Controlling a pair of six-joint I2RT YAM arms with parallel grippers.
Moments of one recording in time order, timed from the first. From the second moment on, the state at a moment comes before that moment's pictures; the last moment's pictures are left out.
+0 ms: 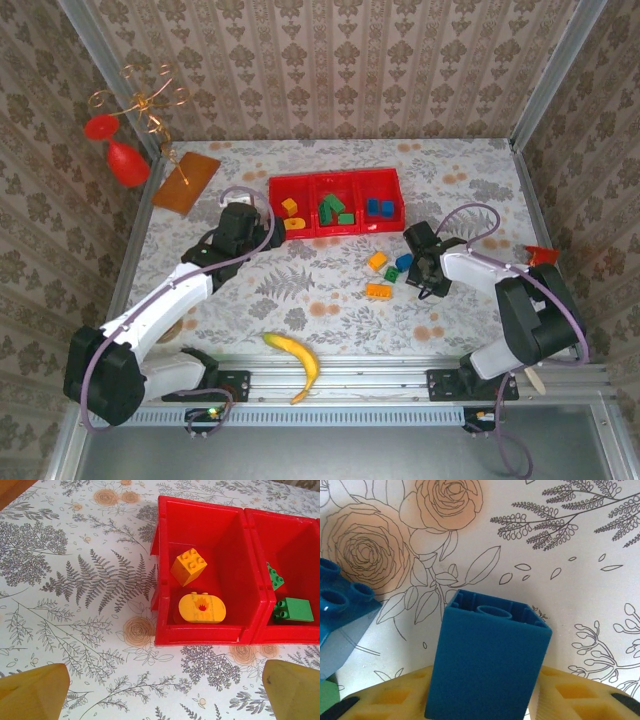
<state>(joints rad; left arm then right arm) -0.53 1.17 0.81 -0.32 -0.24 -0.49 0.34 1.50 0.75 -0.63 0.19 0.81</state>
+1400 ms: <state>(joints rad) -0.52 1.20 0.81 -0.29 -0.21 -0.49 0.35 1.34 0.80 -0.68 0.19 0.75</state>
